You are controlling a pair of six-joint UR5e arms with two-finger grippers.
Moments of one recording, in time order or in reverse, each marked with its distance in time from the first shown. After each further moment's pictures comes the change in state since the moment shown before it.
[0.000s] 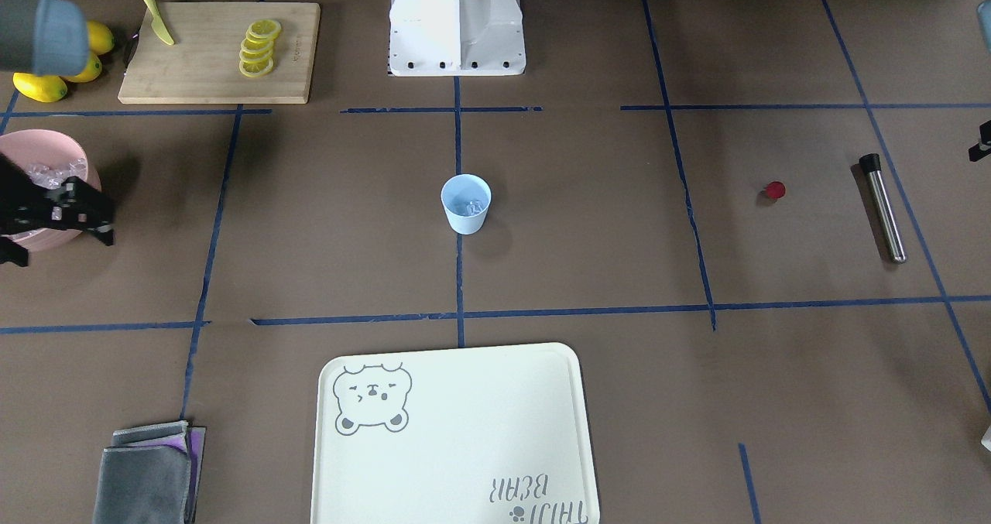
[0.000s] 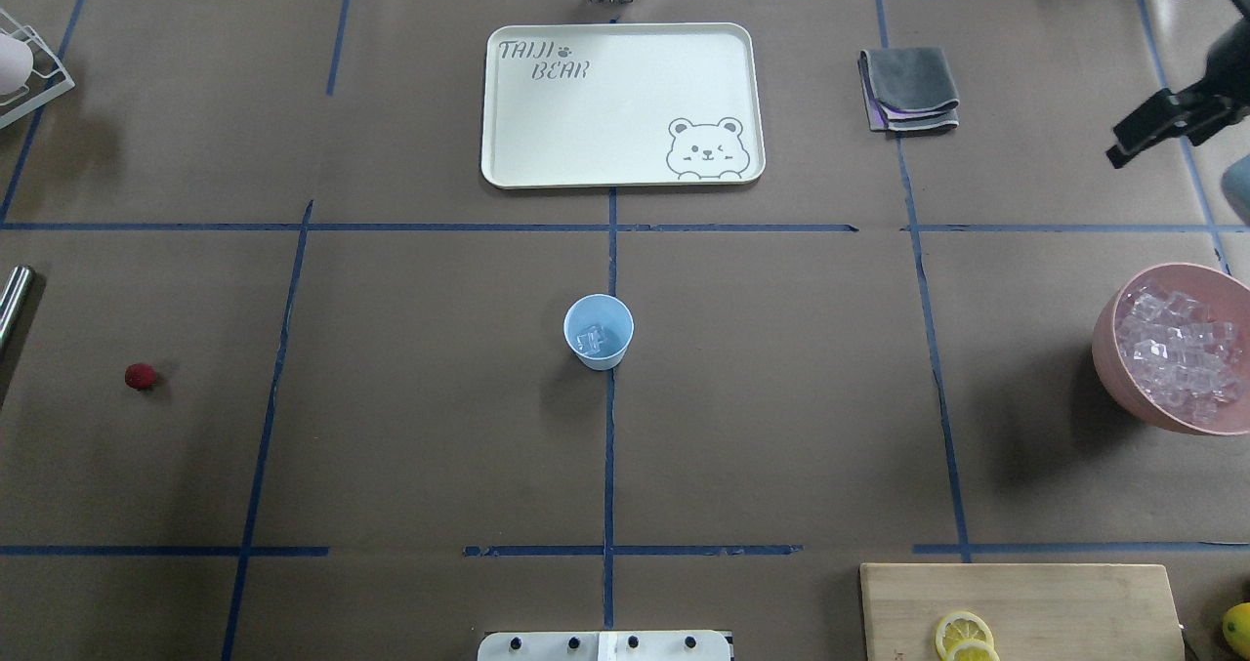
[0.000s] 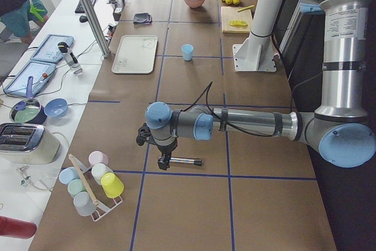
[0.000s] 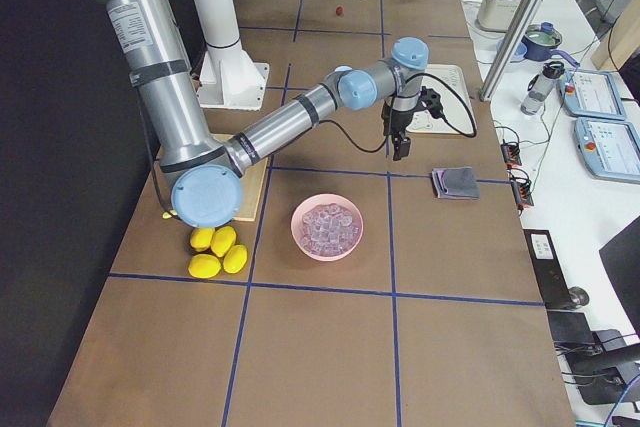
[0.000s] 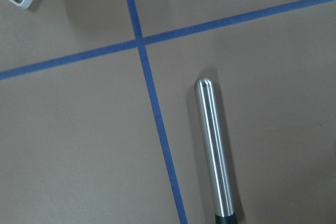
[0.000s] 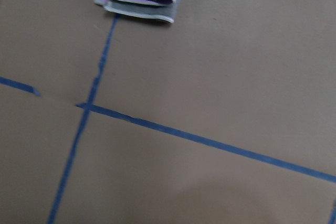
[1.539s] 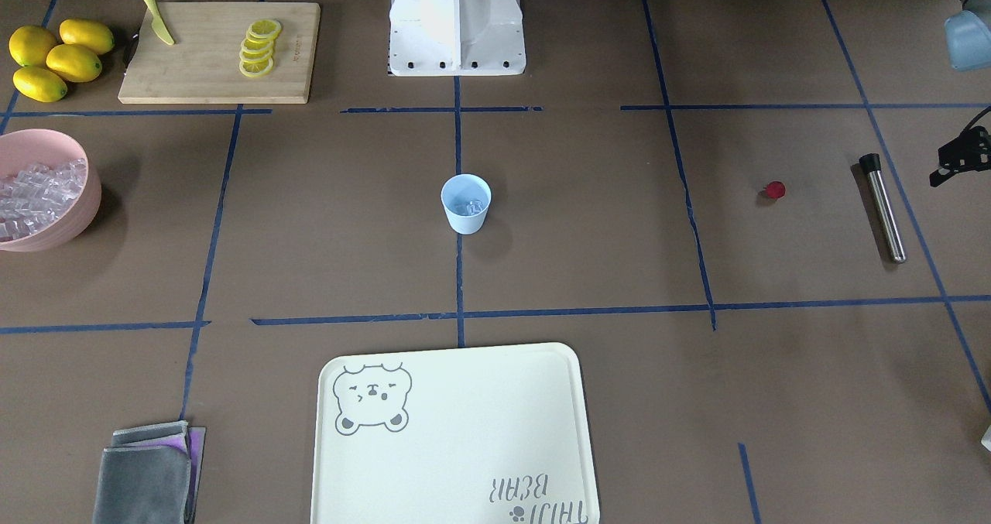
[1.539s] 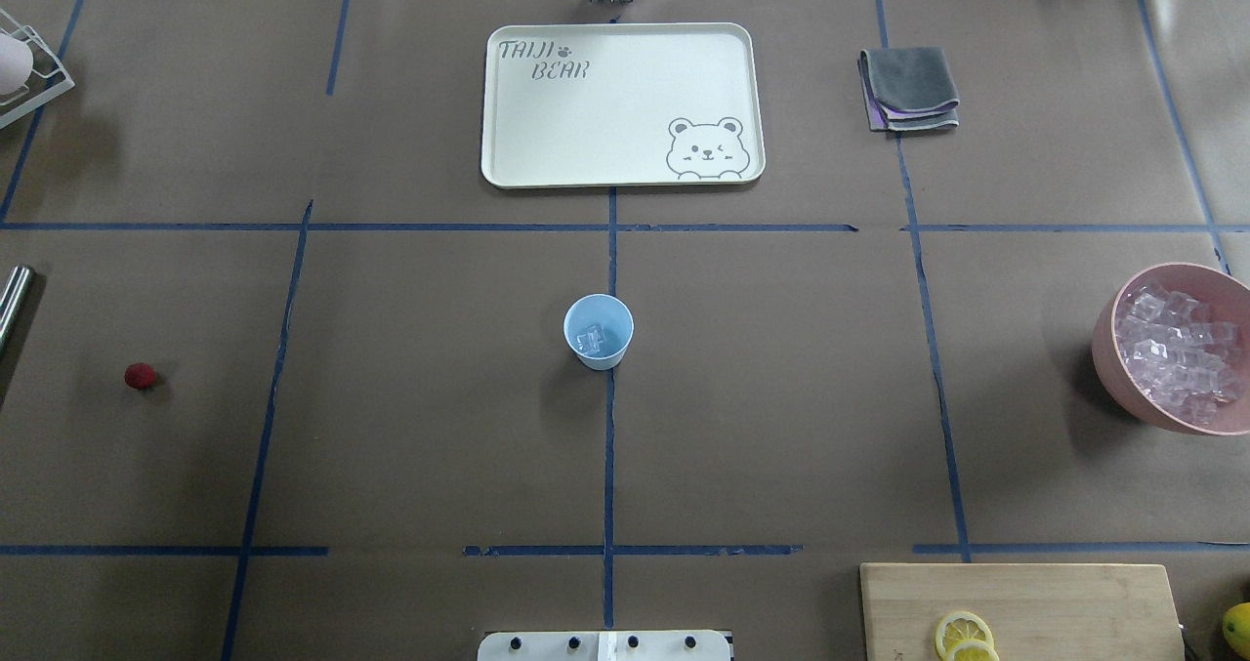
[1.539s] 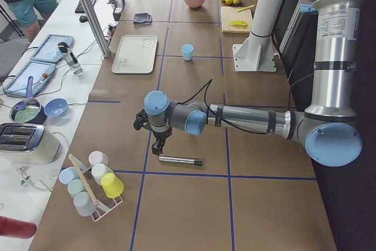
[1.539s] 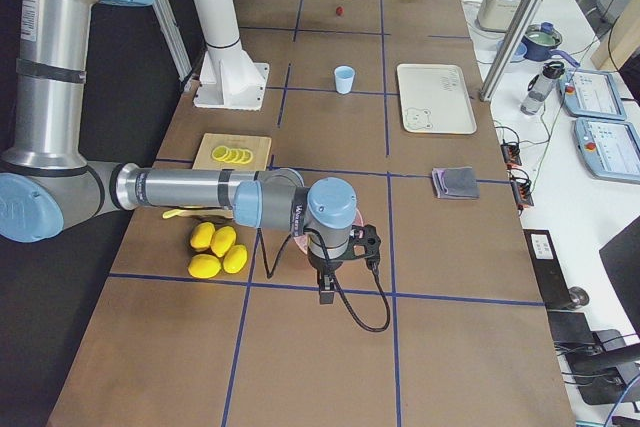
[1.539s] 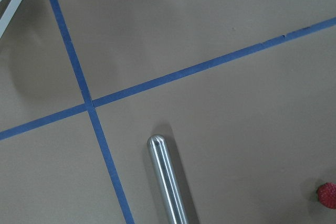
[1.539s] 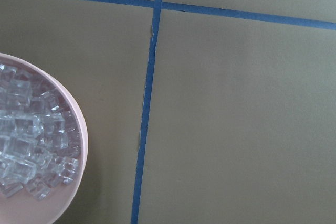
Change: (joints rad) left arm 0.089 -0.032 0.008 -0.131 0.000 -0.124; right arm 0.318 -0.411 0.017 0.044 0.010 -0.277
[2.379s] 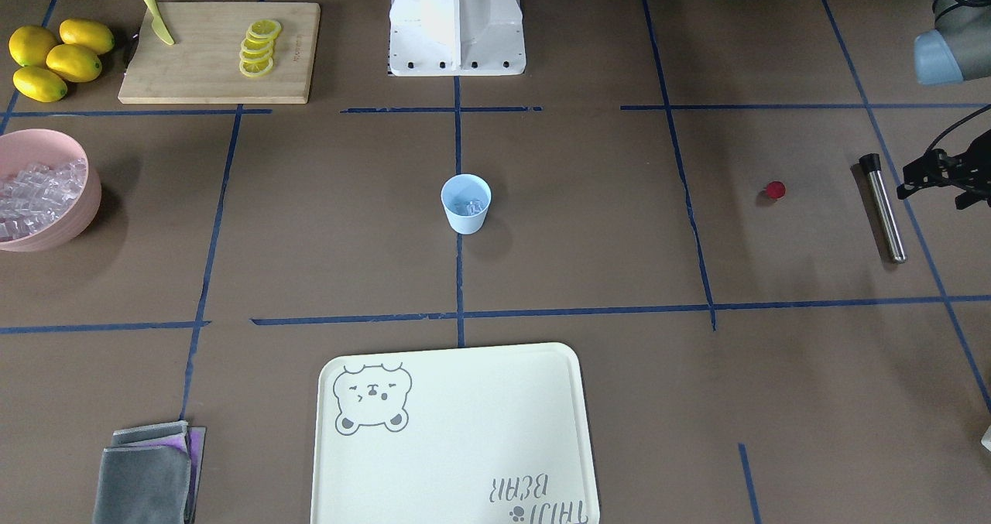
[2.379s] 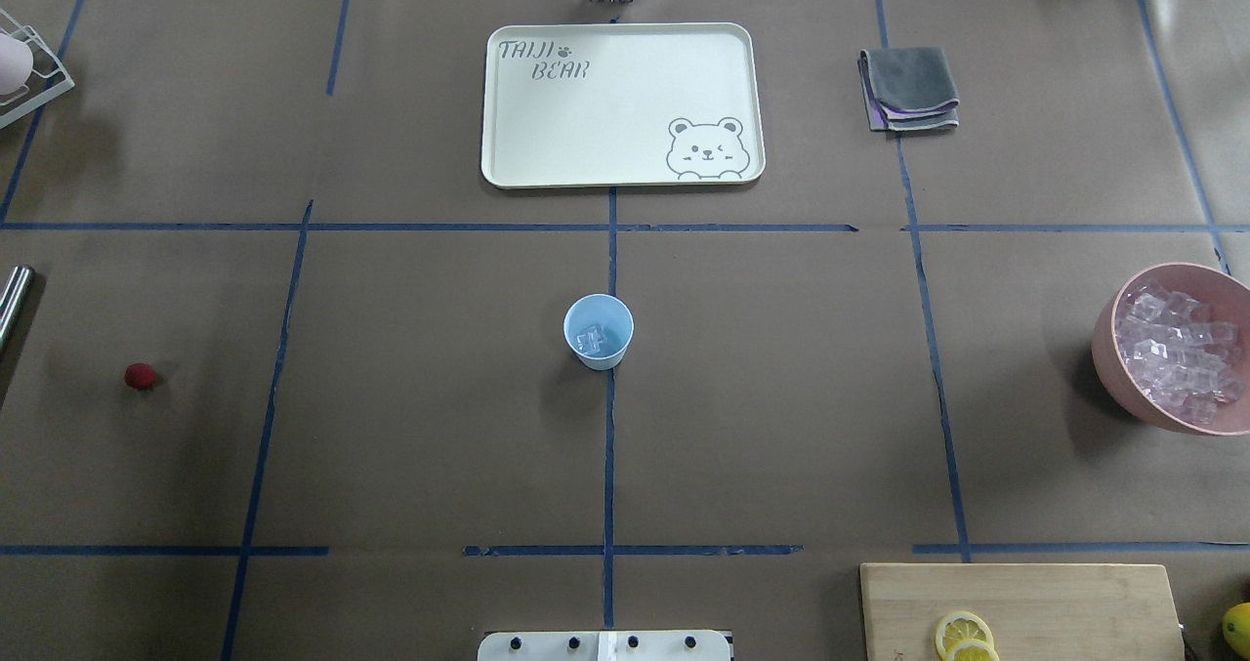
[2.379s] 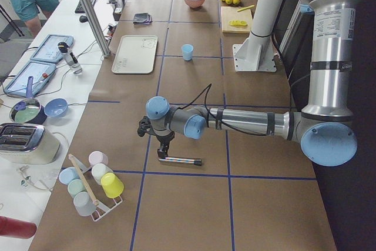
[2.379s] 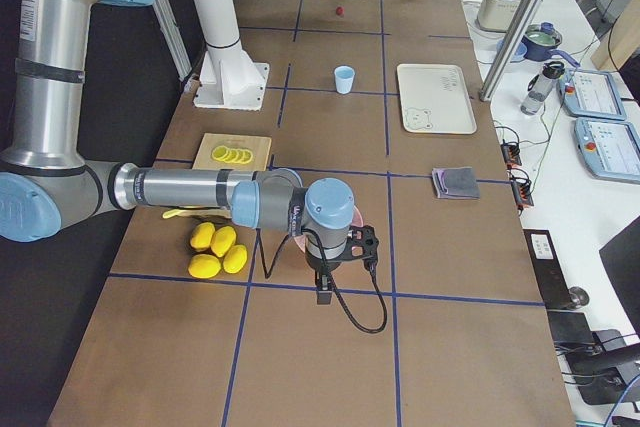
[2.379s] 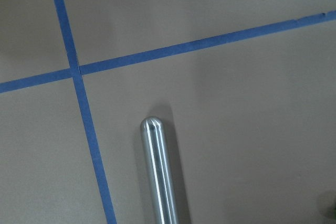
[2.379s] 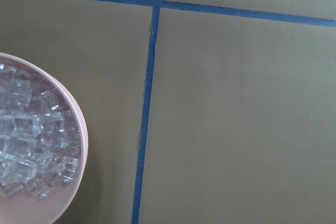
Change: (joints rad) left arm 0.108 0.002 0.083 -0.113 0.046 -0.219; right arm -0.001 -0.003 0.002 -0.001 0.001 0.006
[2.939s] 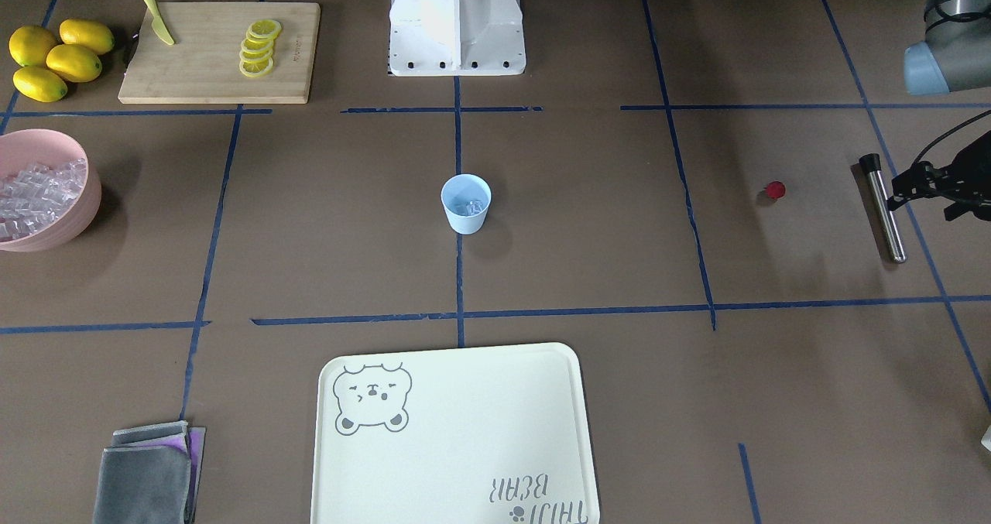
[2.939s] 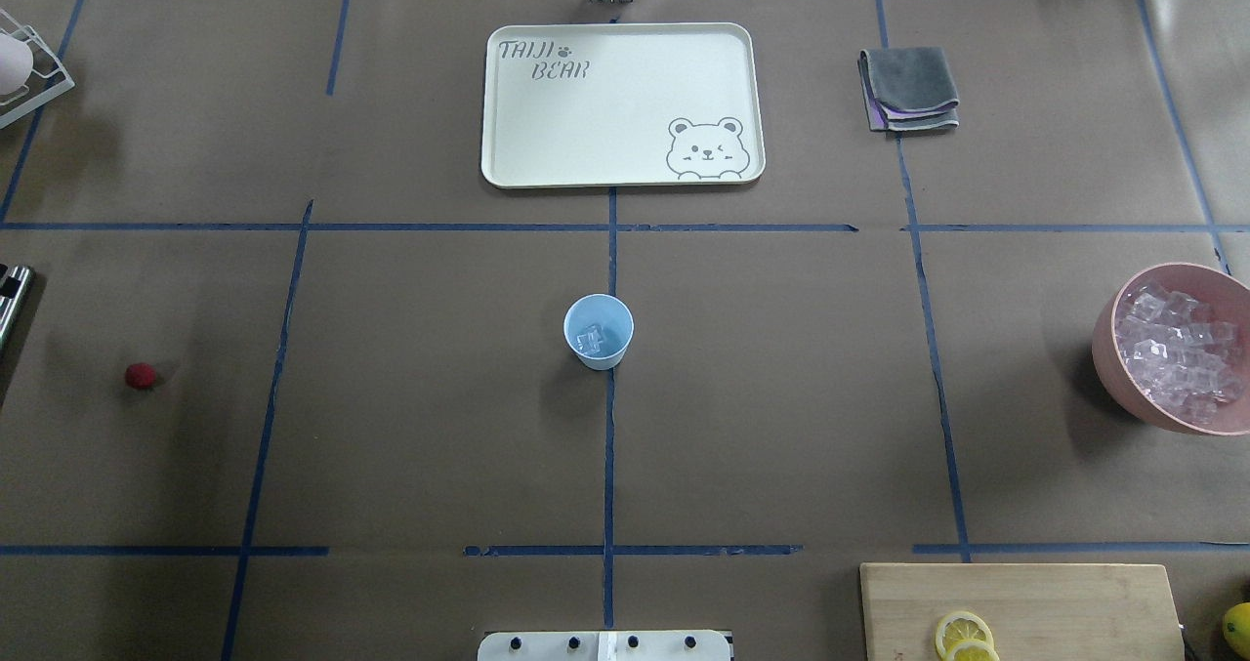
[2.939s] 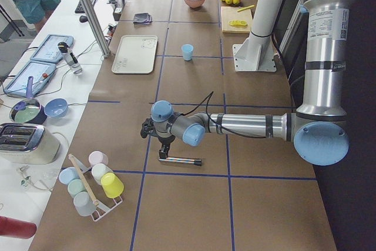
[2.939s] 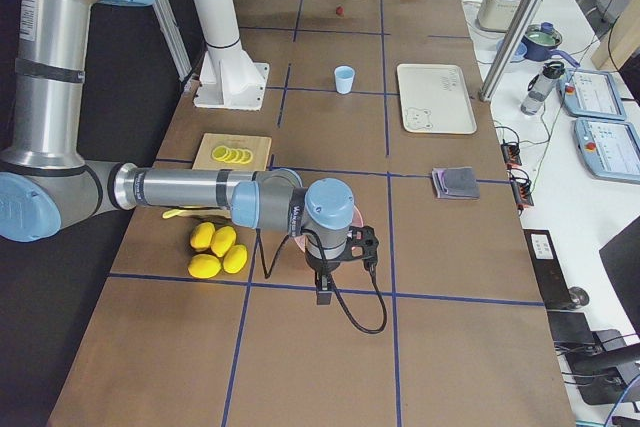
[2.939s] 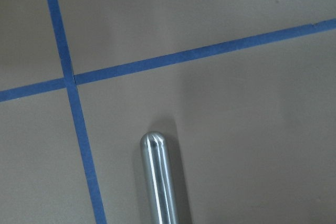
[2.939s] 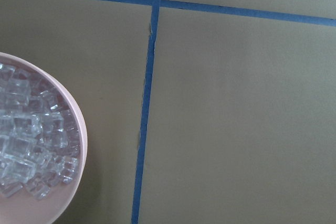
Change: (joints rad) left arm 0.065 -0.001 0.023 -0.137 0.032 -0.124; right arm 0.000 -0.001 -0.001 0.001 0.000 0.000
